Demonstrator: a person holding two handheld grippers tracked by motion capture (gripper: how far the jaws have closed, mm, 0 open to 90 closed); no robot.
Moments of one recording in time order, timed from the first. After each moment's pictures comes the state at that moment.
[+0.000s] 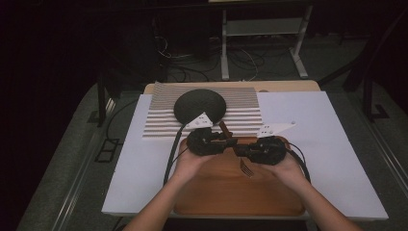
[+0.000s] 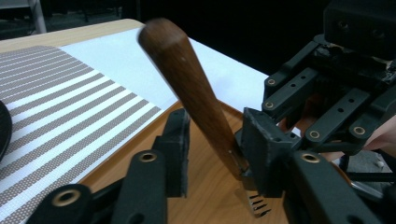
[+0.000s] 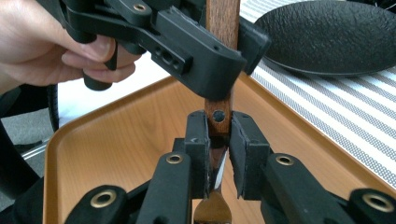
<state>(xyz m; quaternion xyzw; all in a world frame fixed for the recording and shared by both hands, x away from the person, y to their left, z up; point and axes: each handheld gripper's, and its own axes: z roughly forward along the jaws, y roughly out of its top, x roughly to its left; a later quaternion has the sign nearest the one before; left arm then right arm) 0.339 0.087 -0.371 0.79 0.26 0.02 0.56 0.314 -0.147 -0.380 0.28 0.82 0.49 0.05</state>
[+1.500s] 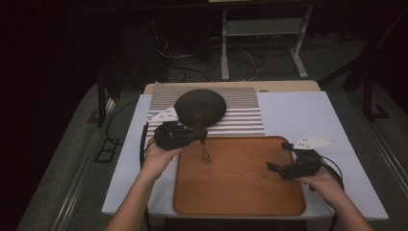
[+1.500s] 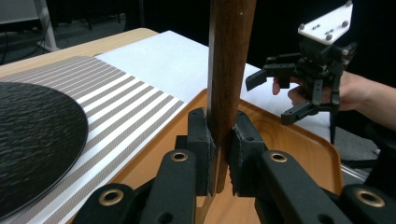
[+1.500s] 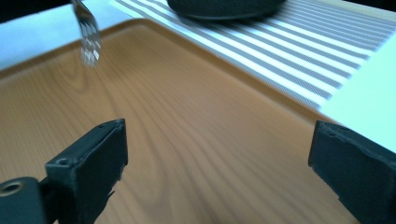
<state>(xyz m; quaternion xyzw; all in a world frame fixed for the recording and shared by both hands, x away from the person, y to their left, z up) 0.344 0.173 -0.342 0.79 0.24 0.02 0.56 0.291 -0.240 -0.421 0.35 0.80 0.47 0.14</state>
